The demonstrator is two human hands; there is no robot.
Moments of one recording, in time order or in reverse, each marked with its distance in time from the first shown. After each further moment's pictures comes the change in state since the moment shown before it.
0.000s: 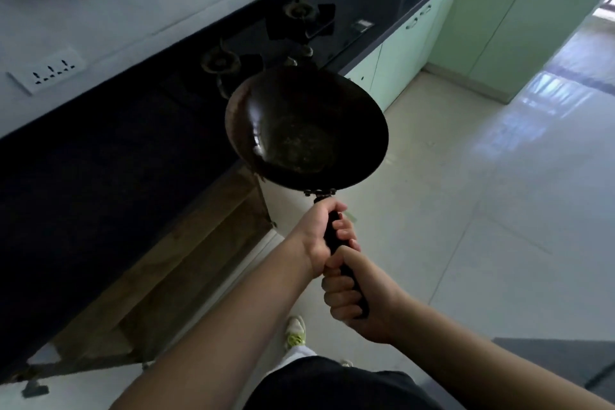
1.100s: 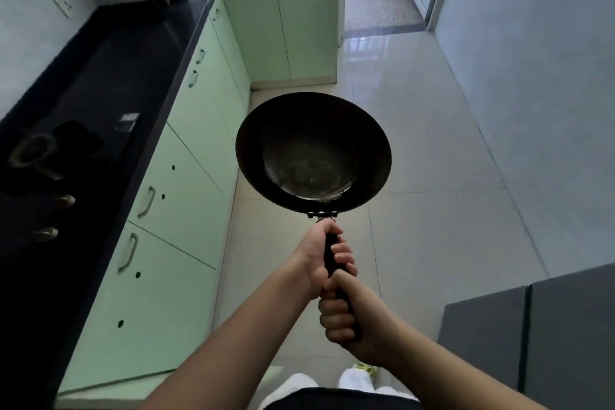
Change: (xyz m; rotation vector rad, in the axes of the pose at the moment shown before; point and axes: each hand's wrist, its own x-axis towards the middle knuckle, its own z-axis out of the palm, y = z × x) left_hand 0.282 -0.027 0.319 0.582 -0.064 -0.378; right_hand -0.044 -0.224 -0.262 0.556 0.225 -0.379
